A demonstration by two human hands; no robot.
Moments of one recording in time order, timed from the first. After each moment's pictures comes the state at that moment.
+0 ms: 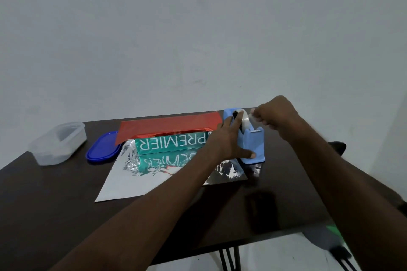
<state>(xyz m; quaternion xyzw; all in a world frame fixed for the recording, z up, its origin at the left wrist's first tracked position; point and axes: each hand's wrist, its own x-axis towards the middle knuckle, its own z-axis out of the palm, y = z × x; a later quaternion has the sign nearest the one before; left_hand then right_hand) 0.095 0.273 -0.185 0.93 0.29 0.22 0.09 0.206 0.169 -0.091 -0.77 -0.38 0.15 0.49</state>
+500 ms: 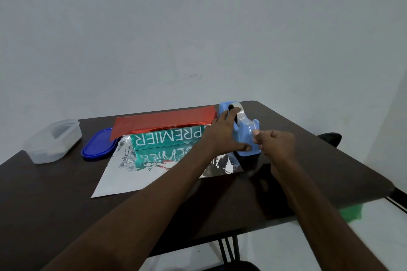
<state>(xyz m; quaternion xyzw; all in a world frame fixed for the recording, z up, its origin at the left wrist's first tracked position) 0.093 0.272 -0.190 0.92 0.27 0.25 0.11 0.185 0.130 -0.183 -0.65 -0.26 0.18 0.69</state>
